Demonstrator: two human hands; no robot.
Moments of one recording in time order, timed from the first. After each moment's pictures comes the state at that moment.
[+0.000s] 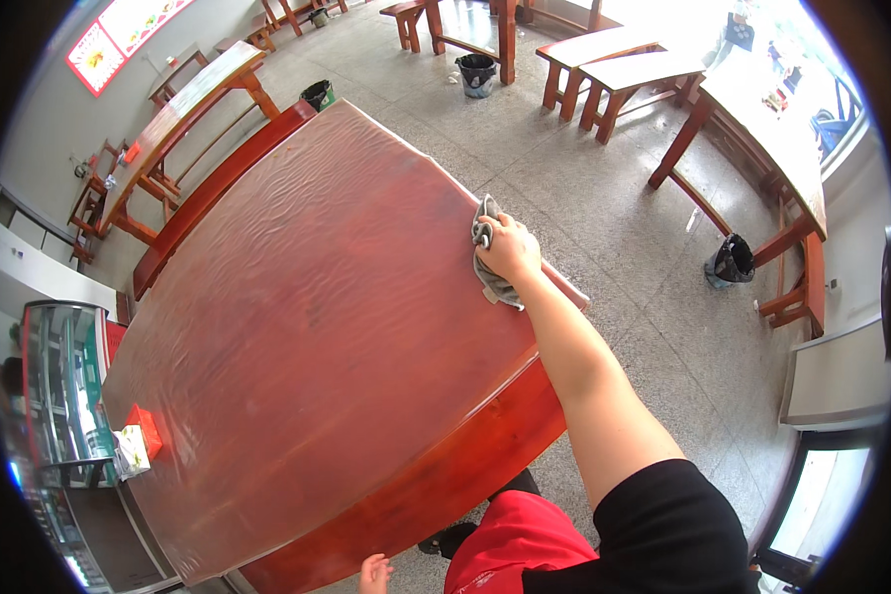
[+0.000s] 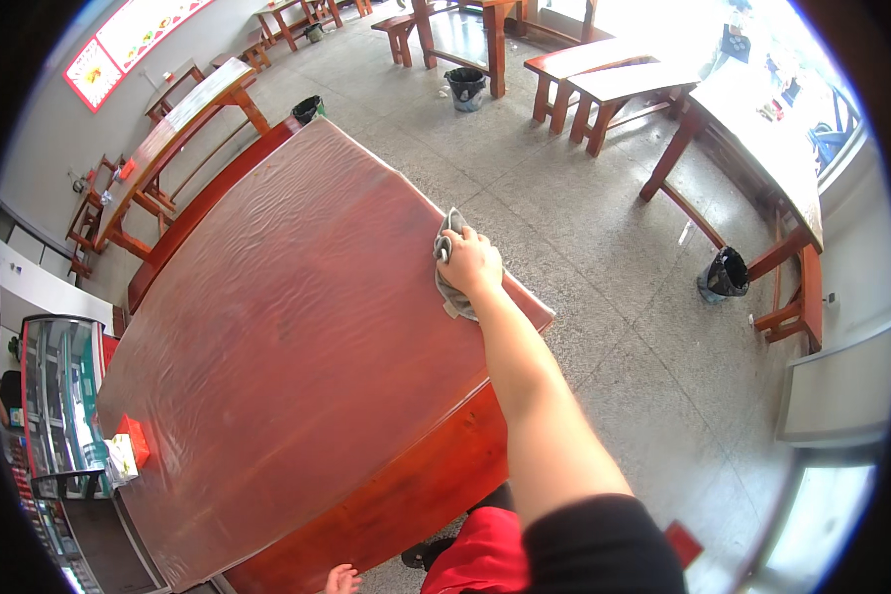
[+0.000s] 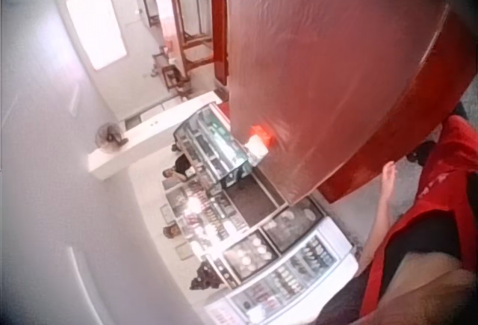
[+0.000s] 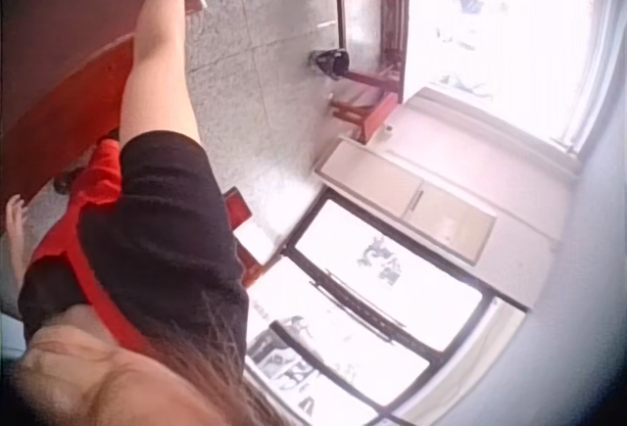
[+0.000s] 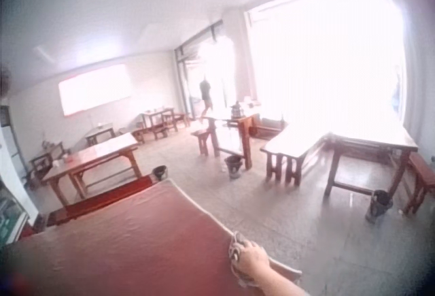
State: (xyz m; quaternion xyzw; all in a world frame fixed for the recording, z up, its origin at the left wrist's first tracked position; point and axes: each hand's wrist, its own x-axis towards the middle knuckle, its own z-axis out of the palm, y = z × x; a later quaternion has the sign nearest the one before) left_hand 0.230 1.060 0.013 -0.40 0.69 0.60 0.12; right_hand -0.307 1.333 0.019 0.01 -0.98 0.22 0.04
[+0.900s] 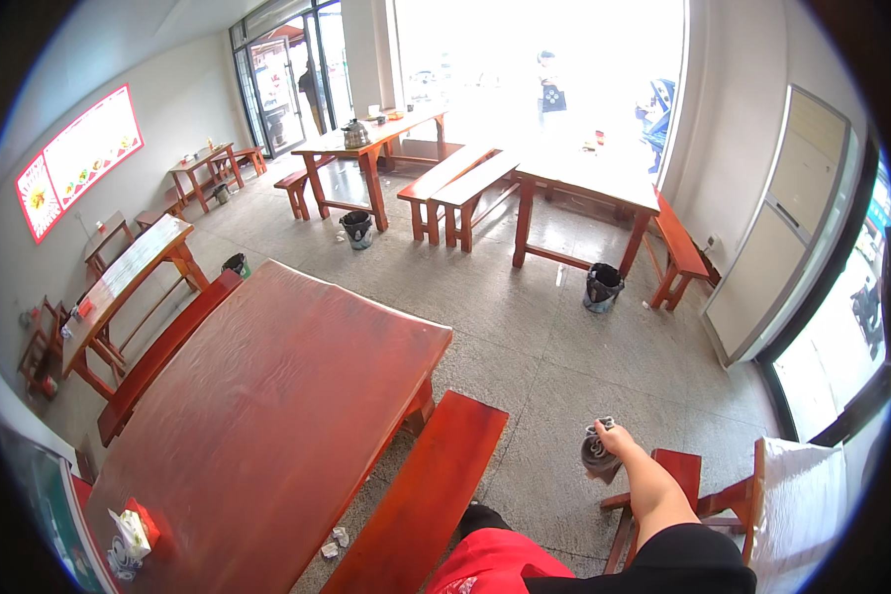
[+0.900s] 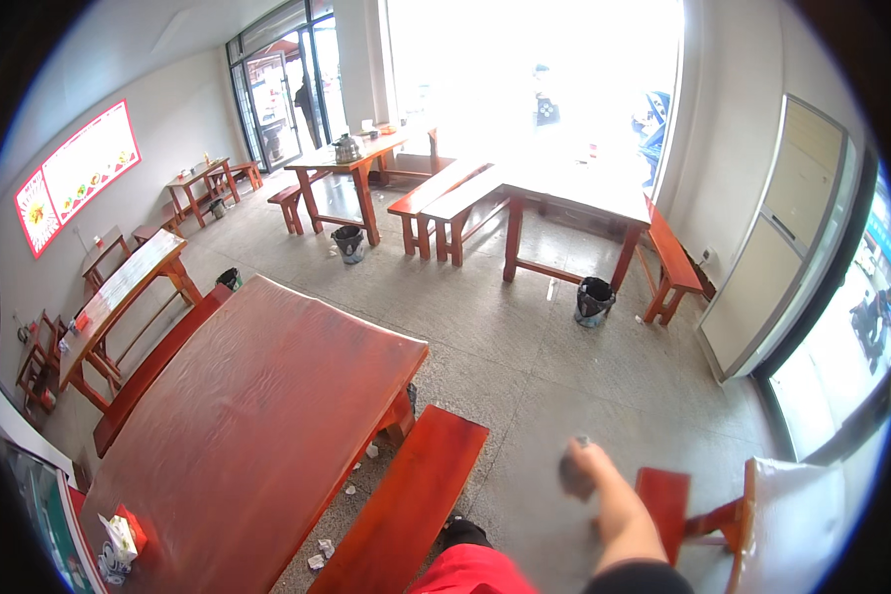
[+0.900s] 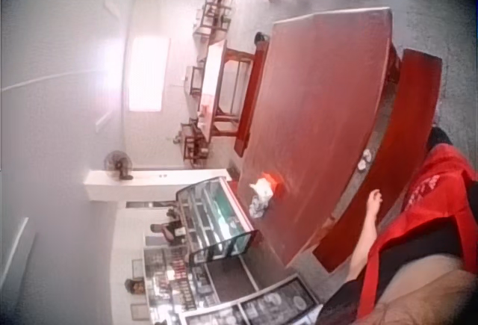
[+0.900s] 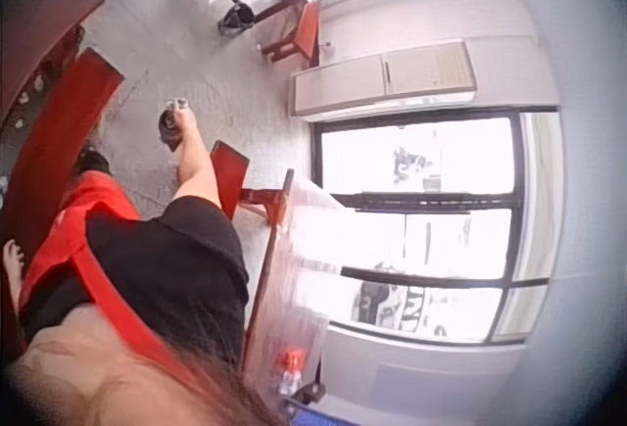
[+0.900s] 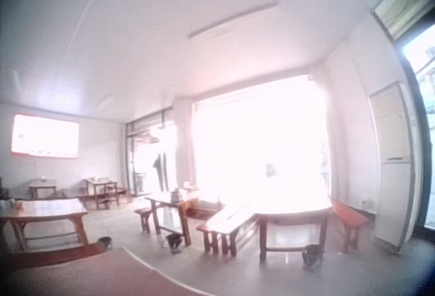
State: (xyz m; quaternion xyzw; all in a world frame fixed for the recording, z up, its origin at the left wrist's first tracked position) left_hand 0.293 0.926 -0.067 -0.22 0.76 0.58 0.21; right_hand 0.210 1.565 0.027 -0.47 -0.82 0.30 -0.10
